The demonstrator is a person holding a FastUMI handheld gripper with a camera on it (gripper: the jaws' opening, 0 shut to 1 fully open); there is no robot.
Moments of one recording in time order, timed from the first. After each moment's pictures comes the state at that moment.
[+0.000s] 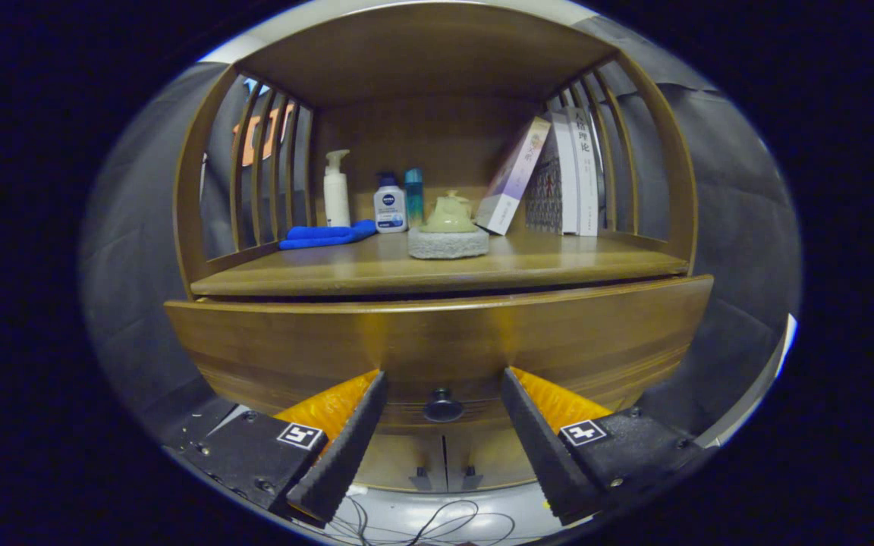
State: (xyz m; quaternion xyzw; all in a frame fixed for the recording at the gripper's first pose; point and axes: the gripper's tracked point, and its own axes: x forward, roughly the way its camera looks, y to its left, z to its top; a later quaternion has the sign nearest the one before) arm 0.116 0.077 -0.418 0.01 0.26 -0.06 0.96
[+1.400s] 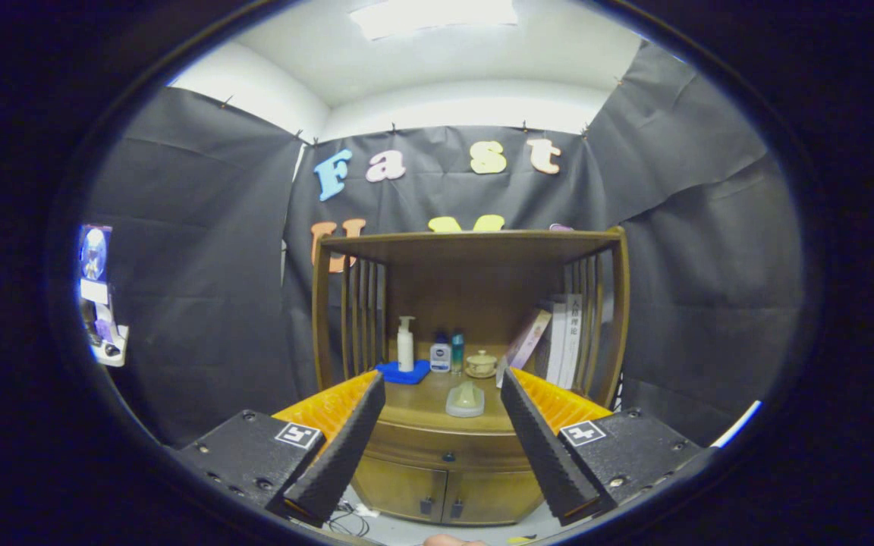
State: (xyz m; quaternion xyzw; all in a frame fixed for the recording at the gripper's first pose) arm -0.030 0.082 -0.106 -0.01 0.07 0.05 1.00
